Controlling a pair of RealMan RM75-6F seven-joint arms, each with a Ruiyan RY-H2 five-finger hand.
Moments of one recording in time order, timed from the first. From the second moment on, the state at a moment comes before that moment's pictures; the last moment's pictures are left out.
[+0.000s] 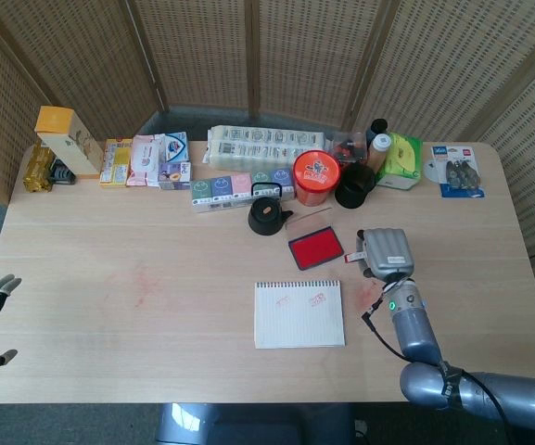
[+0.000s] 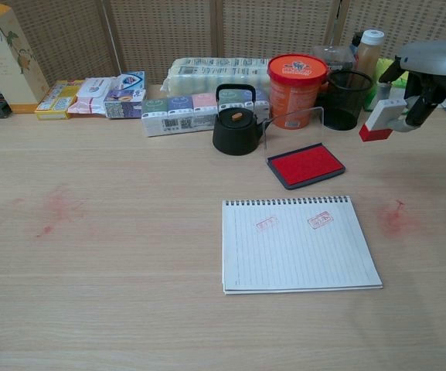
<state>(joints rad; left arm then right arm) -0.09 -0.94 0.05 -1.69 1.49 1.33 -0.11 0.82 -1.36 0.20 -1.75 -0.53 1.16 -0.70</state>
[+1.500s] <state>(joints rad) -0.10 -0.95 0.05 -1.69 1.46 1.30 -0.08 0.72 -1.53 0.15 -1.32 -0.67 0.85 -0.36</state>
